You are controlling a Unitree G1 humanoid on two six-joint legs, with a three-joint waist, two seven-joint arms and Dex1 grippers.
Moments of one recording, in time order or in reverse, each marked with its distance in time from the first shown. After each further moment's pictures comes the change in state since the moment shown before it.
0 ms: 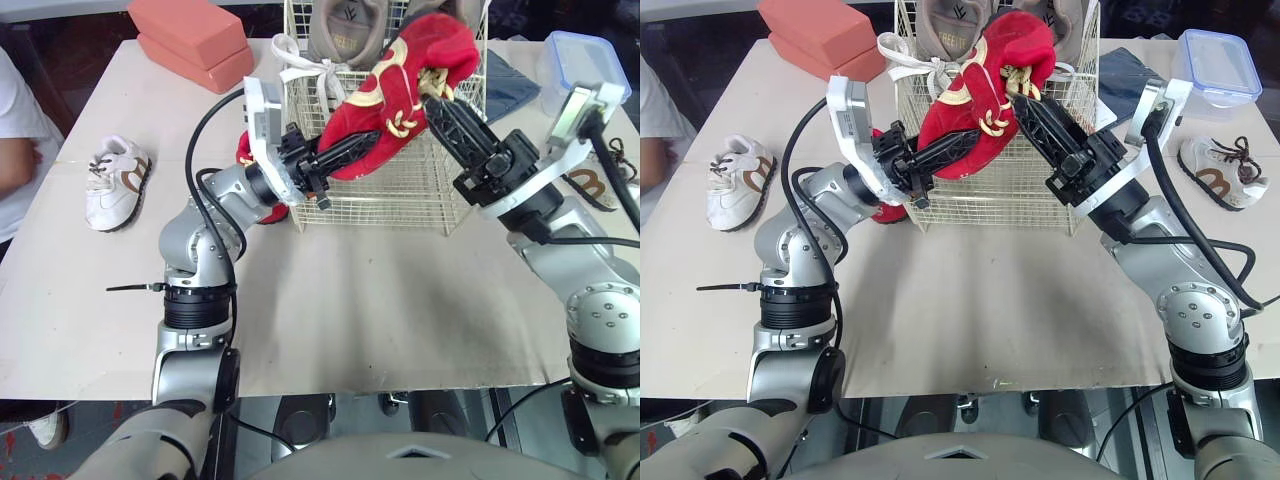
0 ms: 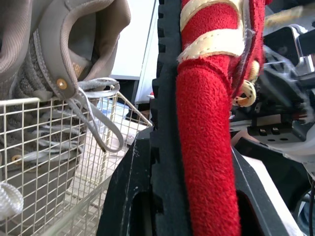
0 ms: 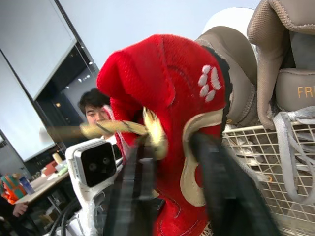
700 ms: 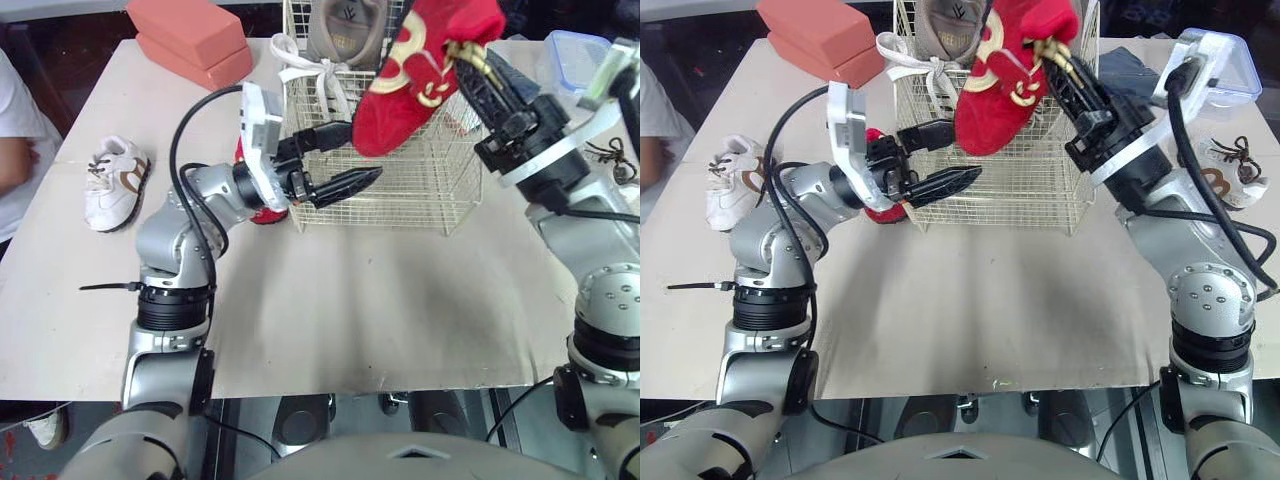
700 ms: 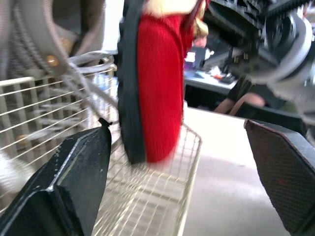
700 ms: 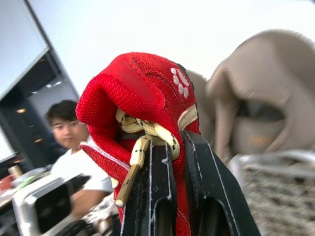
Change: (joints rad) left arm 0.009 0.158 -0.037 -0.031 0.035 -0.015 -0.053; right arm -0.110 0.022 -0.105 0.013 -0.104 0.054 -0.075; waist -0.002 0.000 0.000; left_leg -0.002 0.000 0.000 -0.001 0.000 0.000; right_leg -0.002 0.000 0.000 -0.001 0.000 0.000
